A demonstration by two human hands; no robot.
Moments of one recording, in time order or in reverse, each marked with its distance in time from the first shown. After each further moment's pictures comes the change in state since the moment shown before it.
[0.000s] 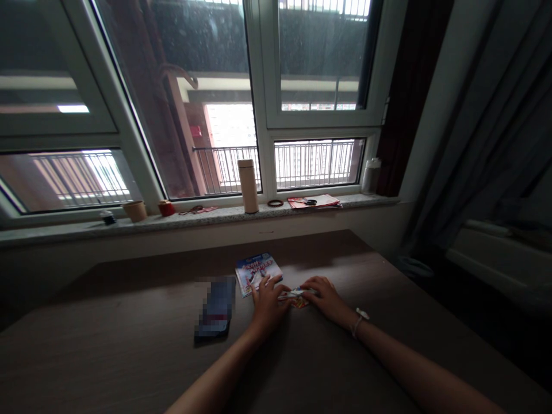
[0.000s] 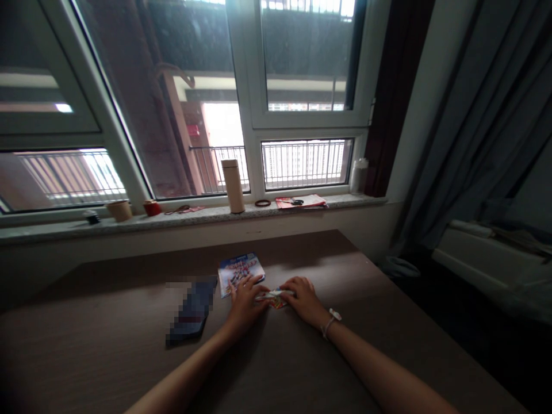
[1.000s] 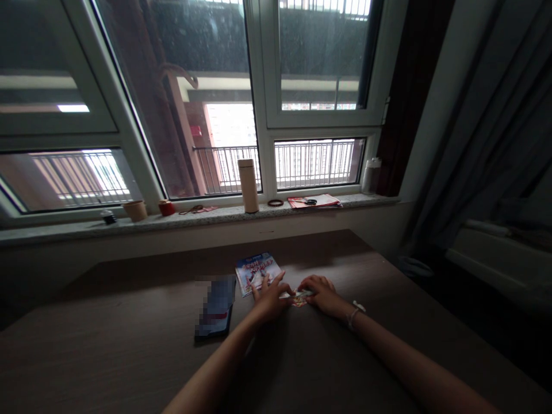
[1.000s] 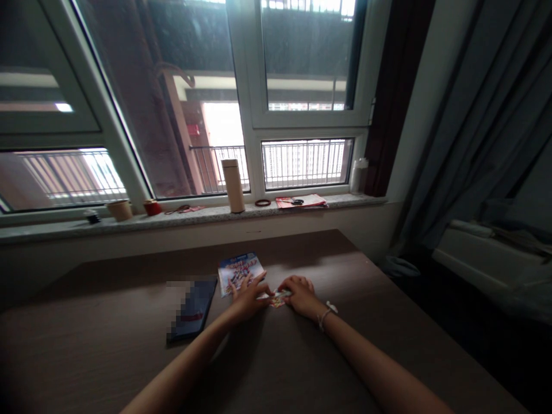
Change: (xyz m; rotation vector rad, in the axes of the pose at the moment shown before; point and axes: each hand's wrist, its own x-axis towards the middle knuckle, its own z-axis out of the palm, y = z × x) left_hand 0.016 0.009 -0.021 0.038 -0.348 -0.084; right_hand 0.011 -0.011 -0.002 -0.150 -0.156 0.186
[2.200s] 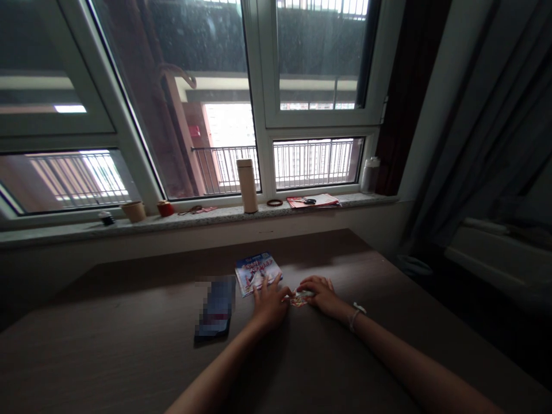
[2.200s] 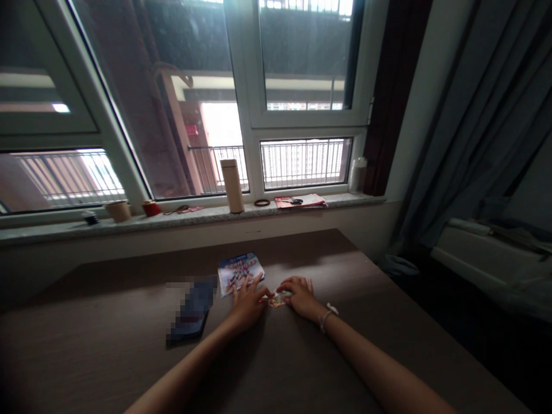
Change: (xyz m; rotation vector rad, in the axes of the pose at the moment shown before) left_hand -0.006 -0.003 0.019 0.089 0.091 -0.011; right_hand -0.004 -0.004 0.002 0.092 -0.007 0.054
